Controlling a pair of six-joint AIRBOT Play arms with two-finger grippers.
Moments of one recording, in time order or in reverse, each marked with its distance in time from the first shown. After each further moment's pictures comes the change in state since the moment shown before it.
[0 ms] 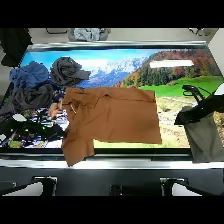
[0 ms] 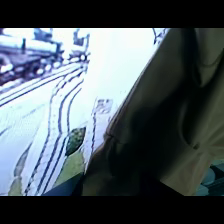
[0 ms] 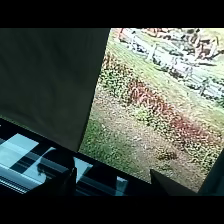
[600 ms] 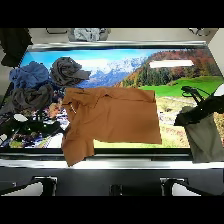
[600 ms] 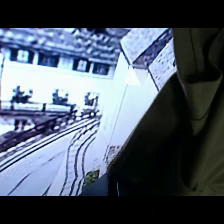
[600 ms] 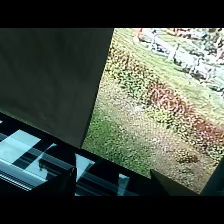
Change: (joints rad) left arm -0.018 -0.013 -0.008 -0.022 0.134 0.020; right arm 0.000 0.006 -0.019 0.000 0.010 -0.004
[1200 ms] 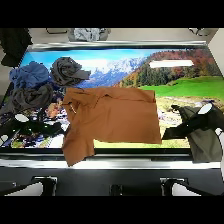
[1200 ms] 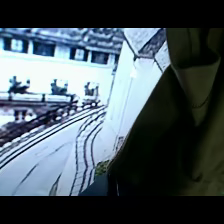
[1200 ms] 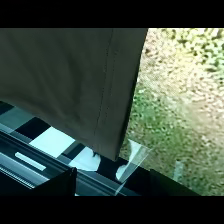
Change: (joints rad) left arm -0.015 0.035 -0.004 0.009 -0.019 -0.001; right arm 0.000 -0.002 -0.344 0.120 -0.167 0.016
